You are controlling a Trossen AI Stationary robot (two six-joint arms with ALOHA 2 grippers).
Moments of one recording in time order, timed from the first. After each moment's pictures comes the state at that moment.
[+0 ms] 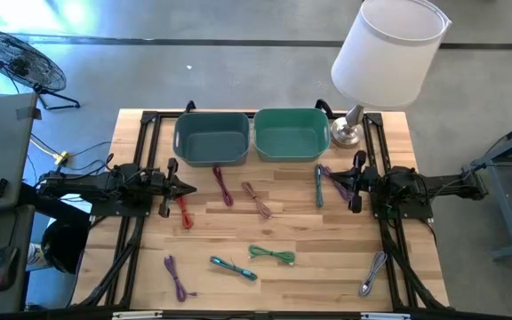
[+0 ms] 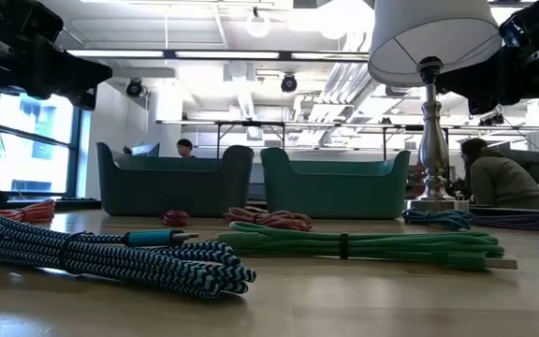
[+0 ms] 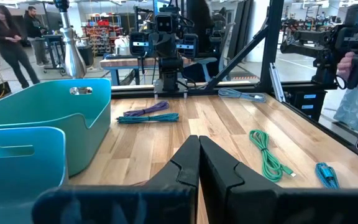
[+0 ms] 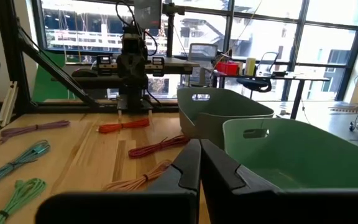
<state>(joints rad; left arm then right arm) -0.04 0.01 0.01 0.01 0.02 0.02 0.07 0.03 0.01 0.09 0.28 -0.06</state>
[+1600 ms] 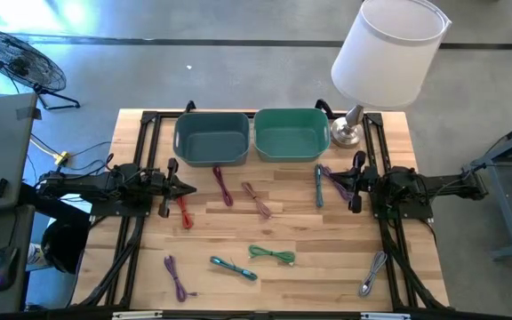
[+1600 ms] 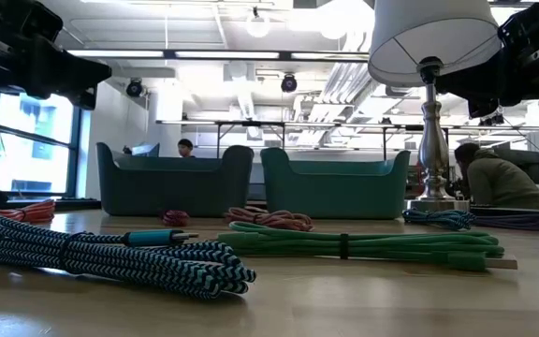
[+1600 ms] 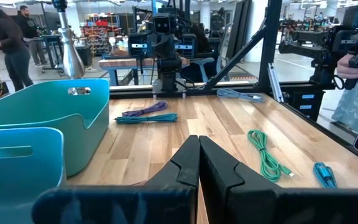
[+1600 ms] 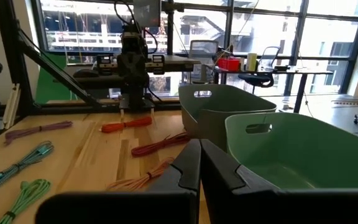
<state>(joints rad) -0.04 0.01 0.01 0.01 0.02 0.02 0.07 0.03 0.01 0.07 0.28 -0.03</state>
